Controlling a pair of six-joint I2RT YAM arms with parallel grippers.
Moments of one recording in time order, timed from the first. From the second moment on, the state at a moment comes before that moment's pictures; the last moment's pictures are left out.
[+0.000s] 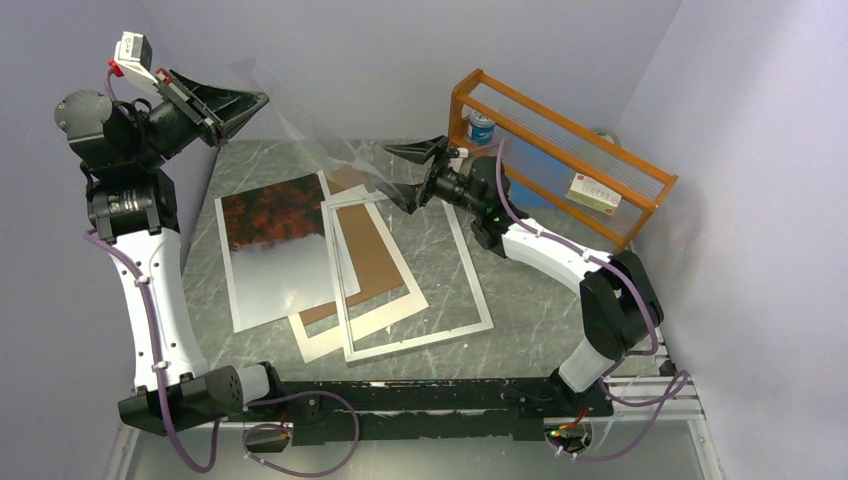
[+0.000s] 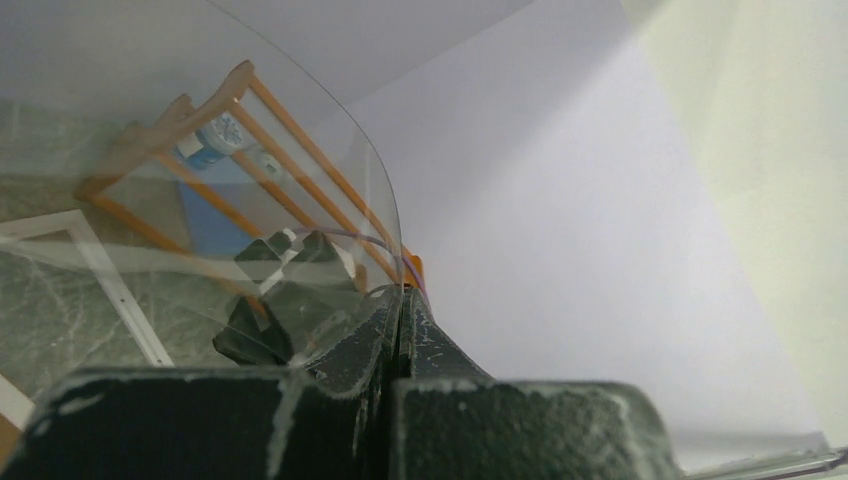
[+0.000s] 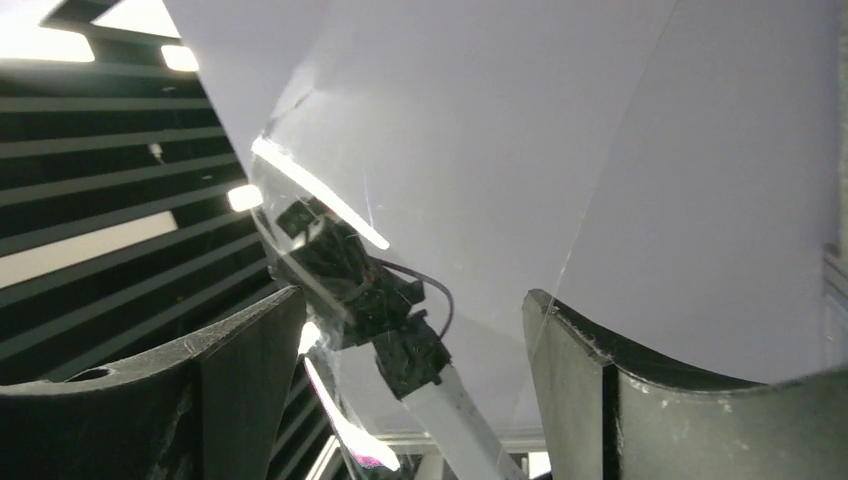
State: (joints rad) left arm 0.29 1.23 1.67 -0.20 0.99 -1.25; right arm 0.60 1.62 1.13 0.60 -0.48 2.01
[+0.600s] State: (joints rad) left arm 0.29 1.21 1.61 0.00 1.02 -1.50; right arm 0.54 1.71 1.16 0.74 -0.45 2.07
